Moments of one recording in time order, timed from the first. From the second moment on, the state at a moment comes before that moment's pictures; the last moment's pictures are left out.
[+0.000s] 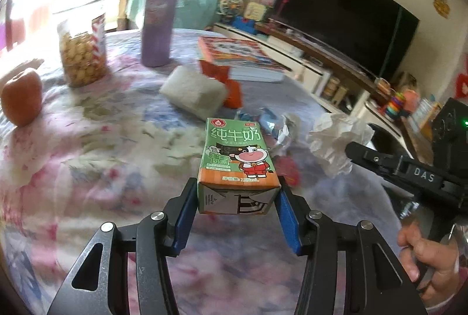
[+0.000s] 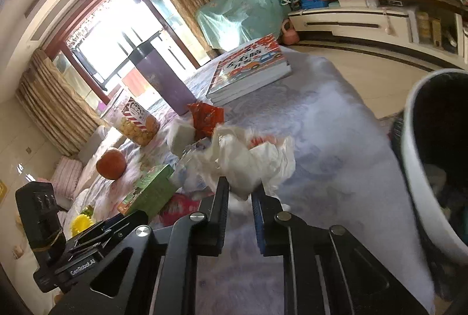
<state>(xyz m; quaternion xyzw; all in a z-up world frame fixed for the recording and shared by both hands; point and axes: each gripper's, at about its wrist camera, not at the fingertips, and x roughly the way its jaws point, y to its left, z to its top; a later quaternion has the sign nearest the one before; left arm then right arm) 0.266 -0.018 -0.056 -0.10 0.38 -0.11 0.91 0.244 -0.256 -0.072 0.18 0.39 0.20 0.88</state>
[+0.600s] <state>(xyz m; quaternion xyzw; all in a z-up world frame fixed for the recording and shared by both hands) 0.234 -0.072 -0.037 -0.08 0.36 -0.17 0.91 0.191 -0.311 -0.053 0.19 0.36 0.16 0.90</state>
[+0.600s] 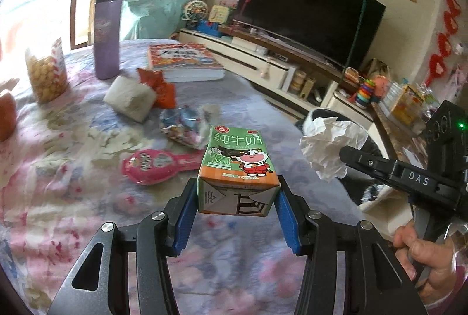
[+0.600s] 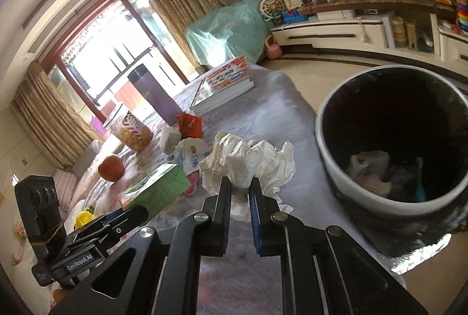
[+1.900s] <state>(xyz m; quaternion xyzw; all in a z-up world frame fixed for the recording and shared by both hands) 0.293 -0.209 -0.035 0.00 0.34 -0.28 0.90 0.160 -0.436 -0.040 0.23 0.32 0.06 0.92</state>
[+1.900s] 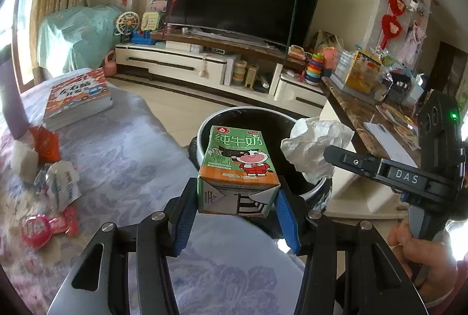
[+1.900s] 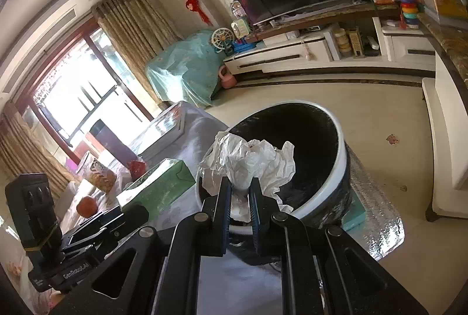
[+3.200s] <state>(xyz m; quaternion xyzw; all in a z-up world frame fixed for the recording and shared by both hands) 0.339 -0.263 -0.054 0.02 0.37 -0.28 0.89 0.196 -0.459 -0.053 0.23 0.35 0.04 0.91</state>
